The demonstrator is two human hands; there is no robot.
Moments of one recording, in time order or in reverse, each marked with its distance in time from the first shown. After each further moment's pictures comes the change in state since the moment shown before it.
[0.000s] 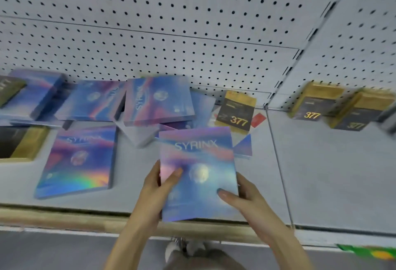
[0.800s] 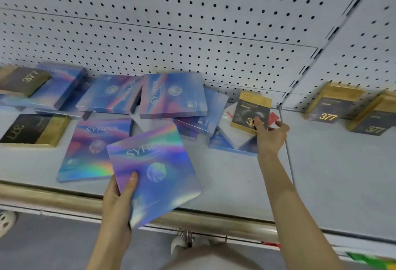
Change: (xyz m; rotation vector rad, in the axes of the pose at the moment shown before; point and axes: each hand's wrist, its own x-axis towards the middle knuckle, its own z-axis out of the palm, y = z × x) left_hand -0.030 -0.006 -0.061 -0.122 0.418 0.104; right_hand 0.146 -0.025 -0.047 -0.122 0.914 -0.007
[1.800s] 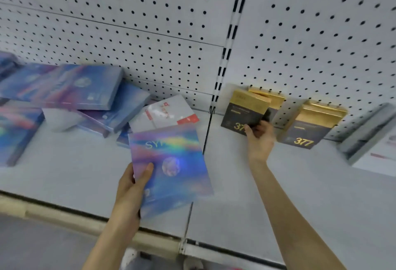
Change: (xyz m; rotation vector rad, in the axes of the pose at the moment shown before) left_hand -0.080 -0.087 0.236 0.026 -0.052 -0.047; right_hand 0.185 0.038 -0.137 0.090 -0.101 -0.421
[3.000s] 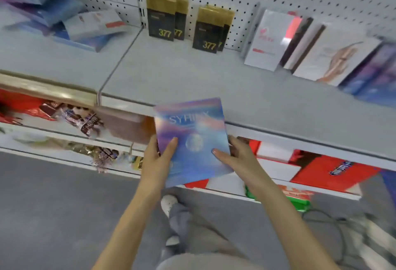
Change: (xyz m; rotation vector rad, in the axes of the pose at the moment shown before) left_hand -0.331 -0.164 0.143 0.196 -0.132 0.090; right_hand -0.199 0.039 -0.416 0.046 -0.804 0.254
